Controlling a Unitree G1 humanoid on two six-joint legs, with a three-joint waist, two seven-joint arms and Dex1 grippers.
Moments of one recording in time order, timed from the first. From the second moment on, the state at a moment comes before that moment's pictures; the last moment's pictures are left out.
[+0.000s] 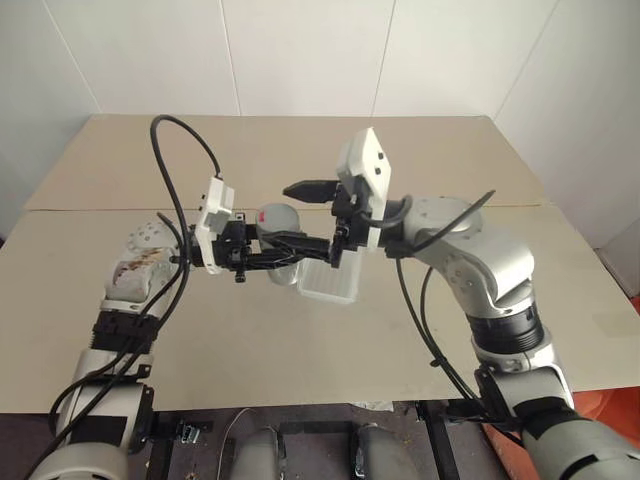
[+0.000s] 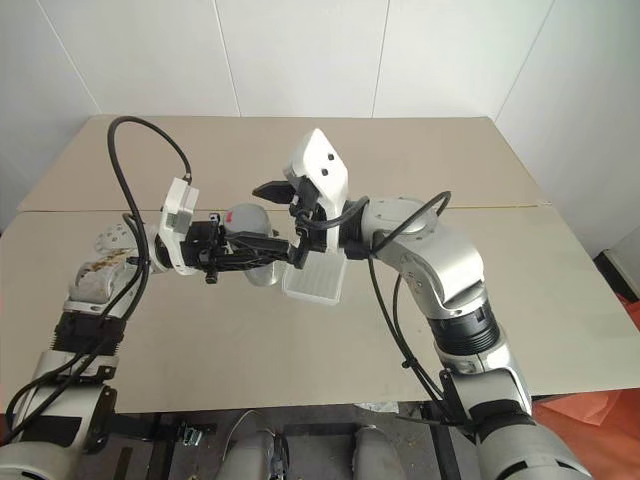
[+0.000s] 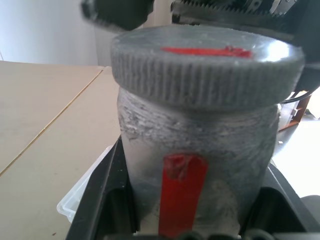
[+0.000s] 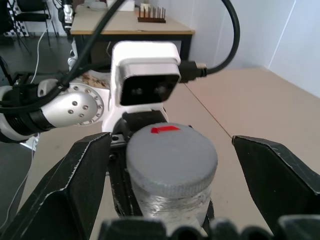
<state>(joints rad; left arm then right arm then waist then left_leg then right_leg) -0.69 0.58 -0.03 0.24 -0.53 0.29 -1.40 -0.87 -0.34 0.21 -0.24 0.51 0.75 0.75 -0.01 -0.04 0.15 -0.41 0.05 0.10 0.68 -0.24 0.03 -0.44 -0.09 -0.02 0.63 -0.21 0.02</state>
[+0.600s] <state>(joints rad) -0.69 0.60 -0.02 0.19 -0.56 0.34 -1.50 -0.93 -0.30 0.20 -0.03 0.54 0.62 1.04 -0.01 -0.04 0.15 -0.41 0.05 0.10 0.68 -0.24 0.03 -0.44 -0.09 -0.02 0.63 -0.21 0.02</state>
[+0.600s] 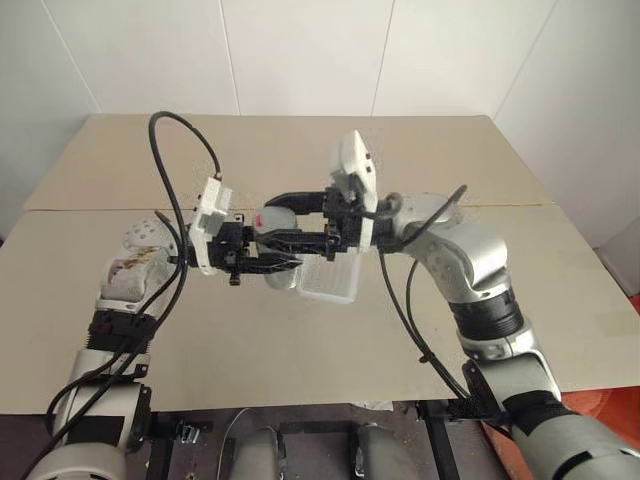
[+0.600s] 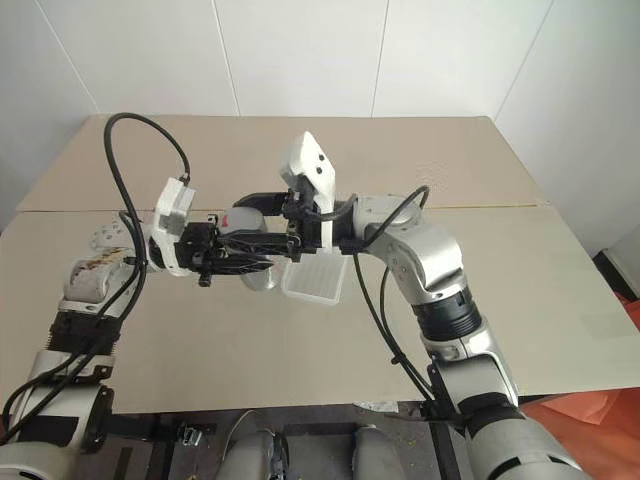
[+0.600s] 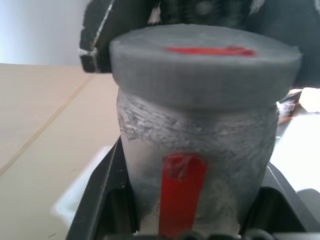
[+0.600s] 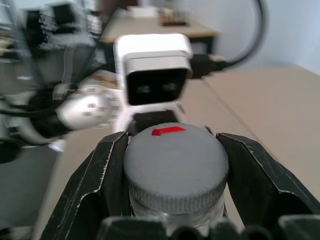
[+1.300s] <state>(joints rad) -0.65 0.71 -0.01 0.10 -0.67 0.37 -1.52 -1.03 -0.32 0.22 0.23 0.52 0.31 1.33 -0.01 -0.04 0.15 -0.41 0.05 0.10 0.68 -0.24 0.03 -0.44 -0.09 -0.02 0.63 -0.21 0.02</state>
